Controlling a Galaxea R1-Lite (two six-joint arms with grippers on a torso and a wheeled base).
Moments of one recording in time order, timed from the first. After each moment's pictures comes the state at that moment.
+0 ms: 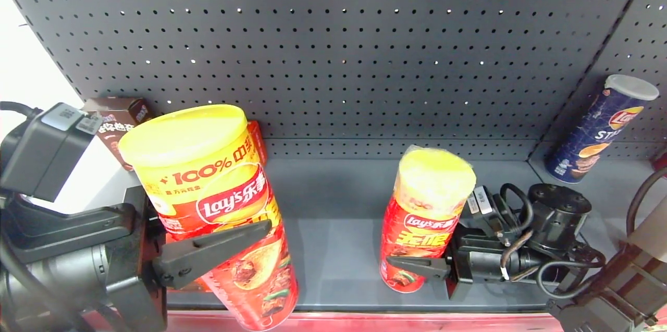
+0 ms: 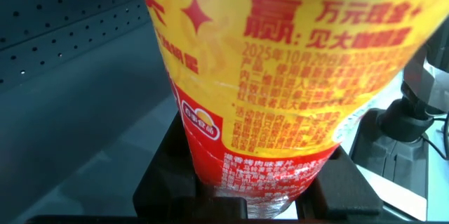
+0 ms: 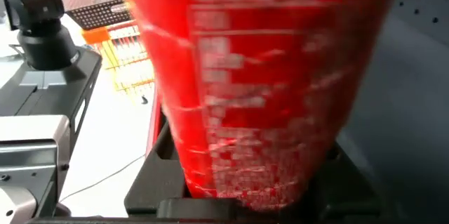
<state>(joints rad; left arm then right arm) -0.53 1.19 -0.52 -0.60 -0.48 -0.07 0.50 1.96 -0.47 -1.49 0.94 -0.15</state>
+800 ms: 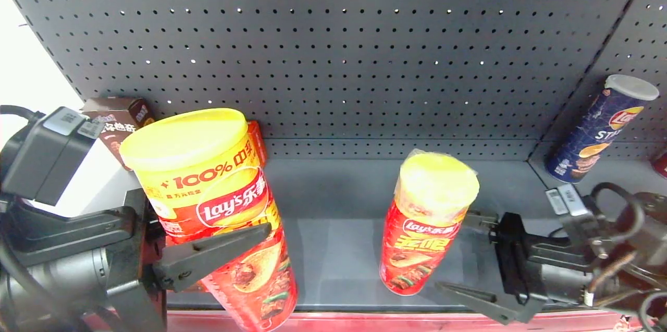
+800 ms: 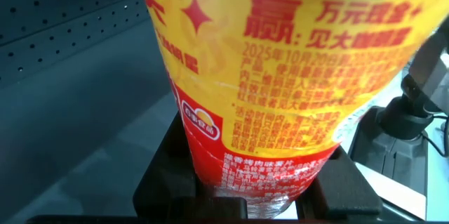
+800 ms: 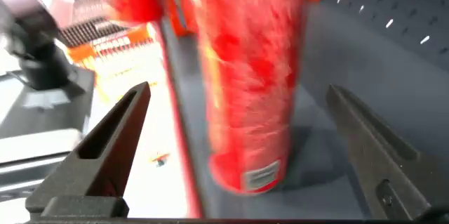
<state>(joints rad) -0.53 1.19 -0.52 -0.60 -0.48 -0.07 0.44 1.66 -0.24 -1.48 0.84 -0.08</state>
